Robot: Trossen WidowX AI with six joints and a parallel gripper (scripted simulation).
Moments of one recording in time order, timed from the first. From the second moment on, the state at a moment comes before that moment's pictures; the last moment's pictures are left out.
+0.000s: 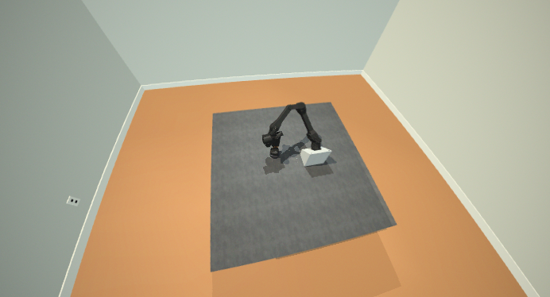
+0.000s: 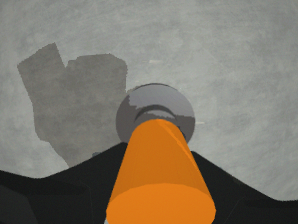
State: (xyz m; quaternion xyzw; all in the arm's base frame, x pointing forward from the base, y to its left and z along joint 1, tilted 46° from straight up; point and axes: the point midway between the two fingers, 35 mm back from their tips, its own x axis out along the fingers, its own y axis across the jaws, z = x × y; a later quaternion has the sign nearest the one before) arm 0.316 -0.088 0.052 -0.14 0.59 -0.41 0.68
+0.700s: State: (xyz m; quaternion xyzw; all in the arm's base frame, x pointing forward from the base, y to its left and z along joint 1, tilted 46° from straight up) arm 0.316 -0.091 0.050 -0.12 0.58 -0.42 0.69
